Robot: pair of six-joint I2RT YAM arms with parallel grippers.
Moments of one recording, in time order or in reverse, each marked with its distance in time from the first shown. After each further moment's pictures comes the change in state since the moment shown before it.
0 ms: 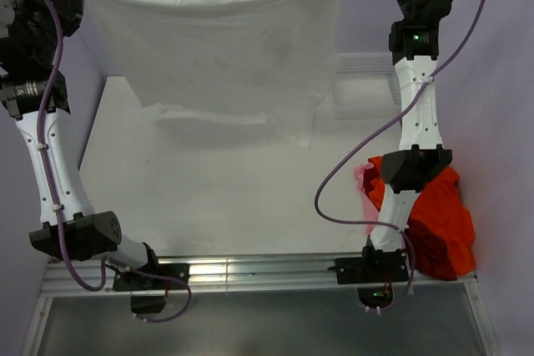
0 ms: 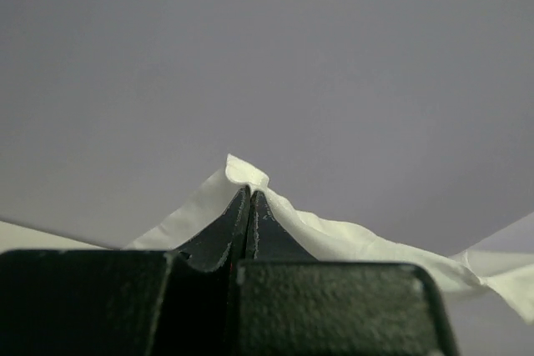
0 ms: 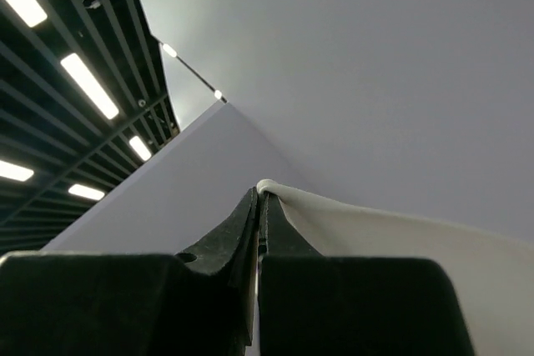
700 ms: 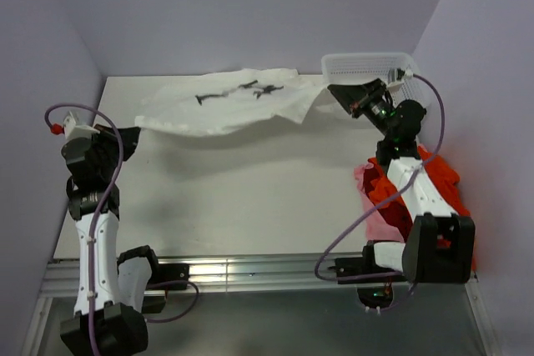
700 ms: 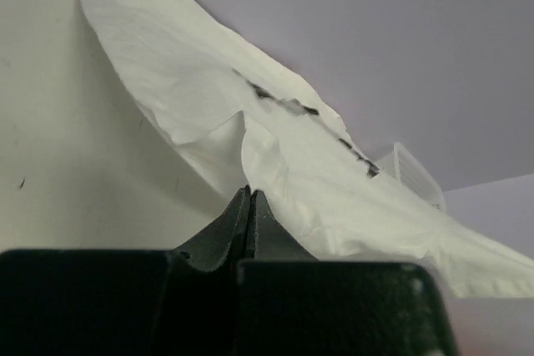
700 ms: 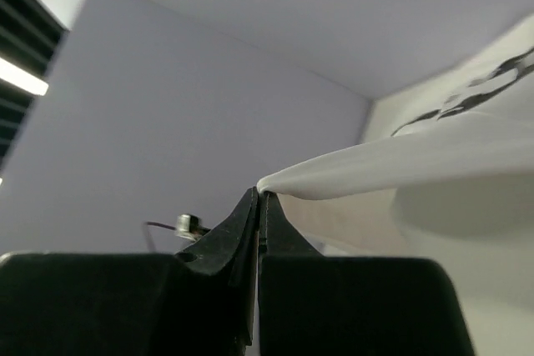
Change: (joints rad) left arm 0.000 -0.686 -1.255 0.204 -0.012 -0.006; right arm -0.049 -0.686 -1.614 0.528 -0.192 0.047
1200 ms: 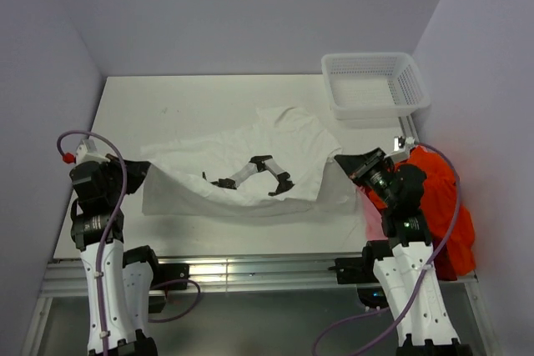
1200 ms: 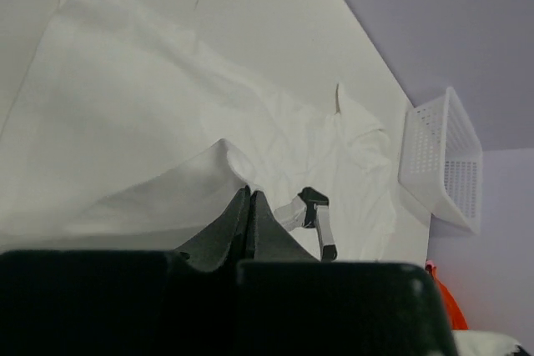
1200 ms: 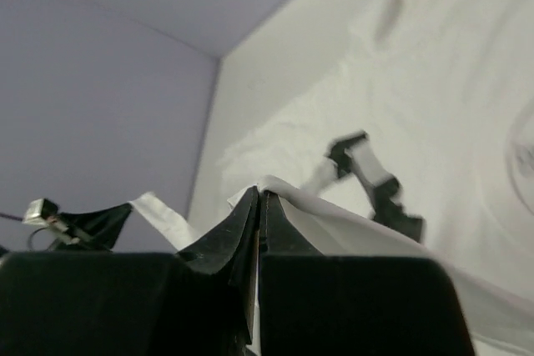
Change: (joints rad) left arm -0.006 -0.268 -0.055 -0.454 -0.004 0.030; right arm 0.045 -0.829 -0.398 -0.835 0.227 -0.443
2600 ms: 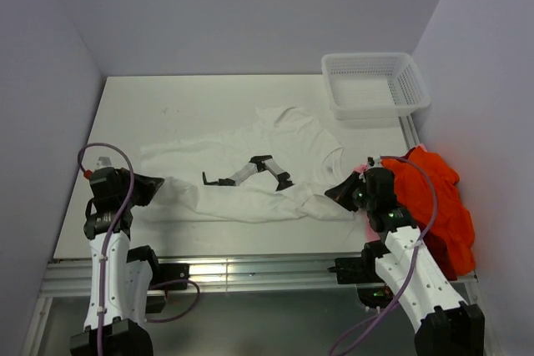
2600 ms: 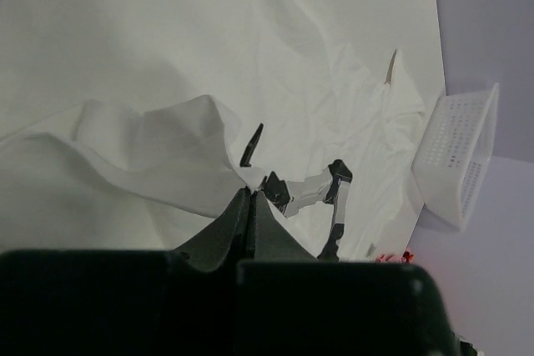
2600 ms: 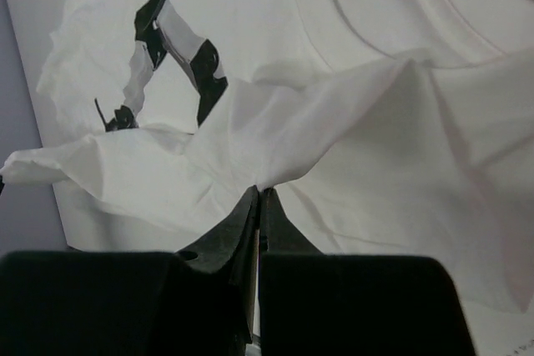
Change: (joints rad) left arm -0.014 0.060 -0.220 0.026 0.019 -0.162; right arm 0.130 0.143 -0.192 -0.249 0.152 -0.146
